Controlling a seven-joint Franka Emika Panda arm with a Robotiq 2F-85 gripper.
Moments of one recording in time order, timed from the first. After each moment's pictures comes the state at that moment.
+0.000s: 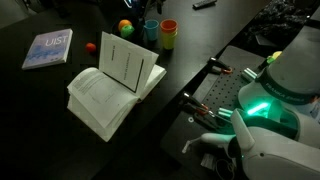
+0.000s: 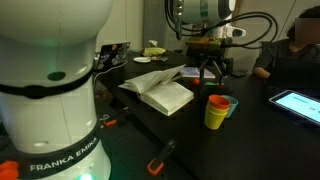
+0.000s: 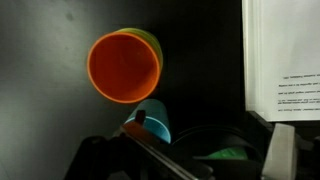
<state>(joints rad) 0.03 0.11 -0.07 -2.42 -0.23 2.60 0.28</state>
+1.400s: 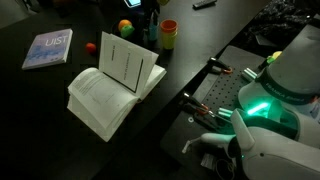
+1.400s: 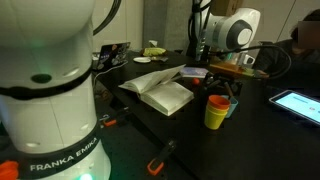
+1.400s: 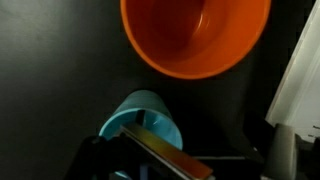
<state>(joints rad) -0.13 0.41 0.00 -2.20 0.04 2.62 -0.45</state>
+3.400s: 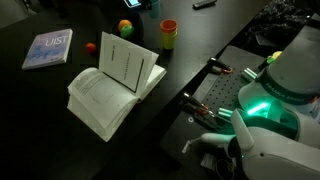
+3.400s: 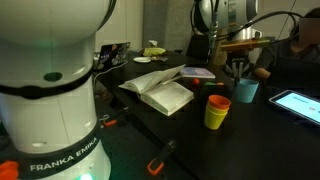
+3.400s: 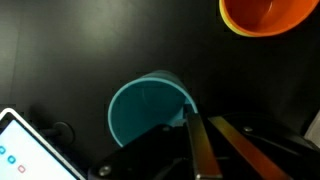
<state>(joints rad) 0.00 0.33 -0.12 -2.09 -0.41 2.47 -0.16</state>
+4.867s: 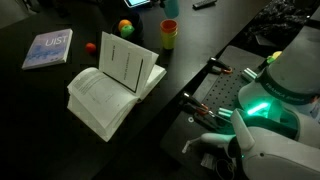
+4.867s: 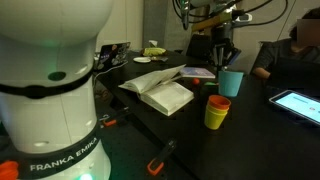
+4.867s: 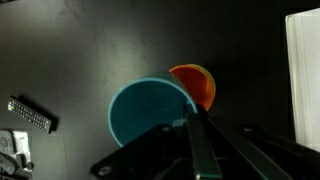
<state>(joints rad) 0.04 0.10 -0.04 -2.22 -0.41 2.09 0.37</state>
